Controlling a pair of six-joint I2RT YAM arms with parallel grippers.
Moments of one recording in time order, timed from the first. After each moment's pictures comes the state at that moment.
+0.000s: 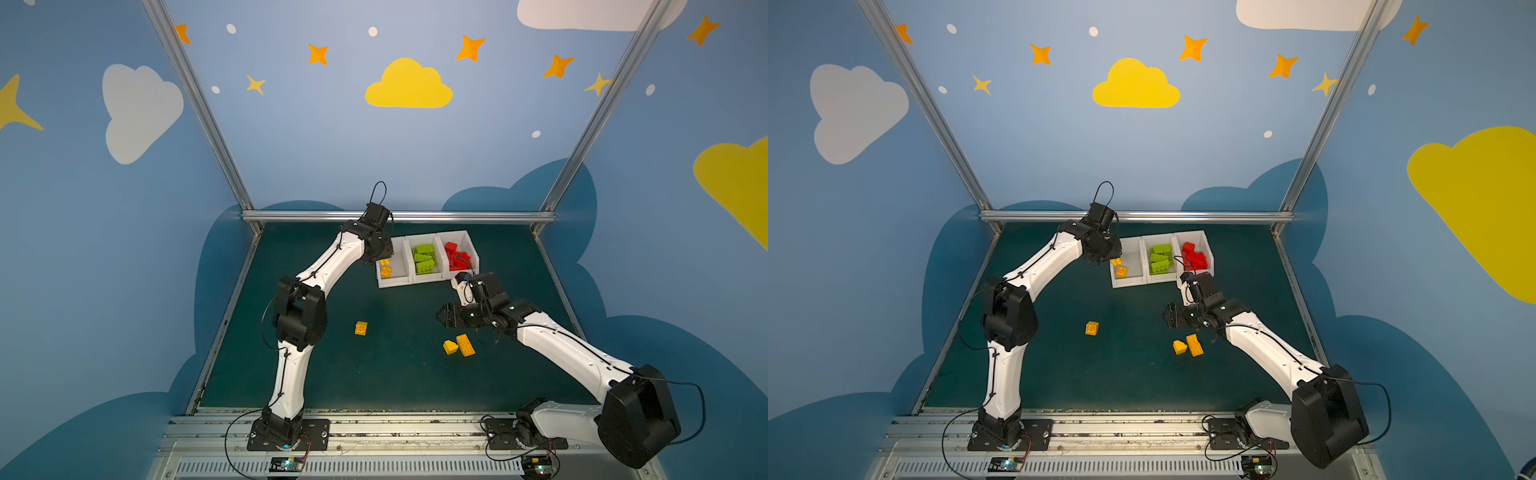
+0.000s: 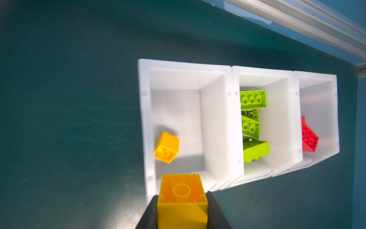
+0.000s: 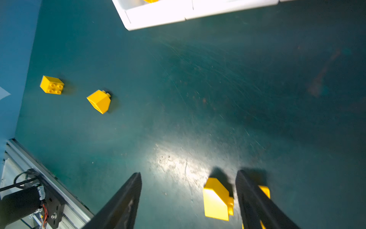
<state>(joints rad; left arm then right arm) -0.43 2.21 2.09 -0.88 0.02 -0.61 0.54 1.26 0.85 -0.53 -0.22 0.38</state>
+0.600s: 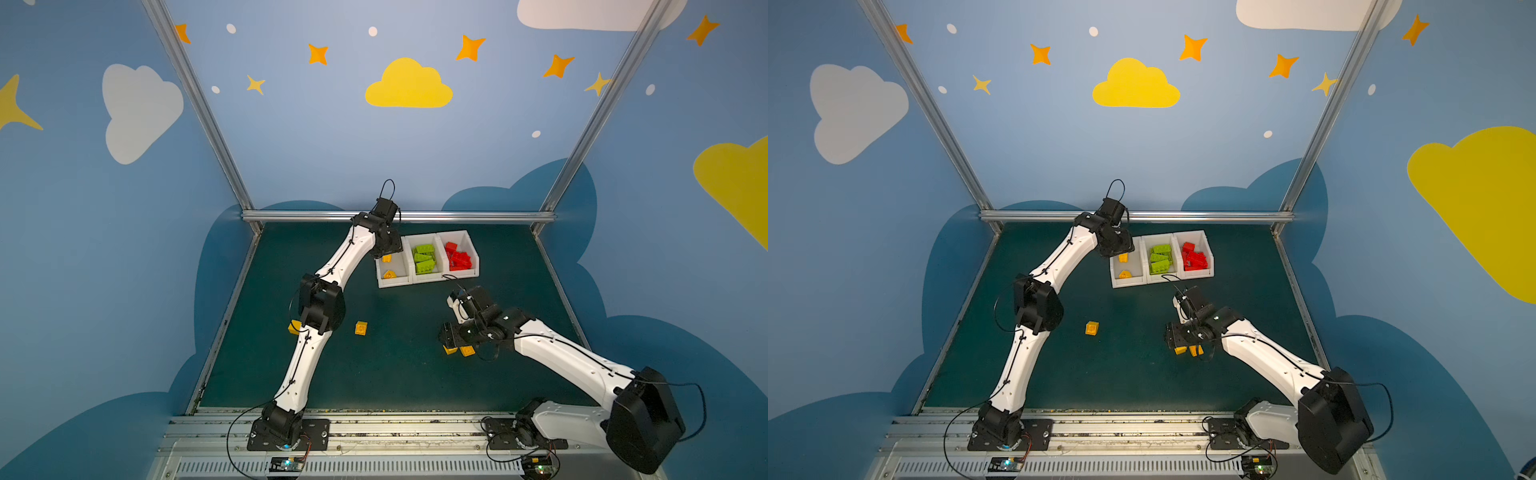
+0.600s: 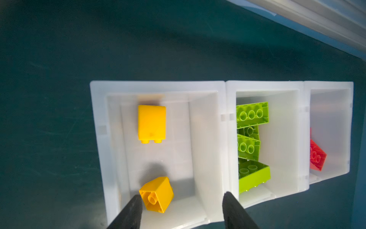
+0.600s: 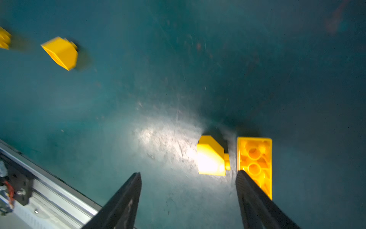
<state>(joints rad) -0.43 2.47 2.49 -1.07 0.06 -0.60 0.67 1.25 0.80 -0.68 -0.12 0.40</state>
